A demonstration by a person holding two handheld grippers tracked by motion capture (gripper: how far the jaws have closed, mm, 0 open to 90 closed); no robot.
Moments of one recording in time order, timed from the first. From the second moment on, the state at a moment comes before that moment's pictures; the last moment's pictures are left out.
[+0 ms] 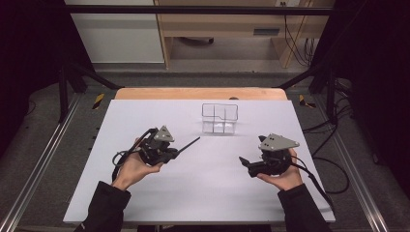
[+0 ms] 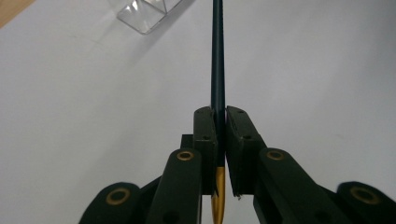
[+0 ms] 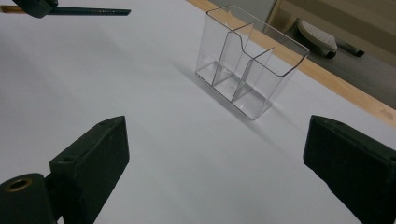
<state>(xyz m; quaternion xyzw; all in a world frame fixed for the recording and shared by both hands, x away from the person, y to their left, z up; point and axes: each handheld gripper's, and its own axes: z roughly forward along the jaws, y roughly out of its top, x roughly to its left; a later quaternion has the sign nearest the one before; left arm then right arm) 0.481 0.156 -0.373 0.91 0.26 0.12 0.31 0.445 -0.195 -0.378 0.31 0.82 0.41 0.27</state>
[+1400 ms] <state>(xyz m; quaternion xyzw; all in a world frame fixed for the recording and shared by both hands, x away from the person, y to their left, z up) 0.464 0.099 -0.361 0.93 0.14 0.06 0.33 0.433 -0.131 -0.371 0.10 0.90 0.31 0.27</state>
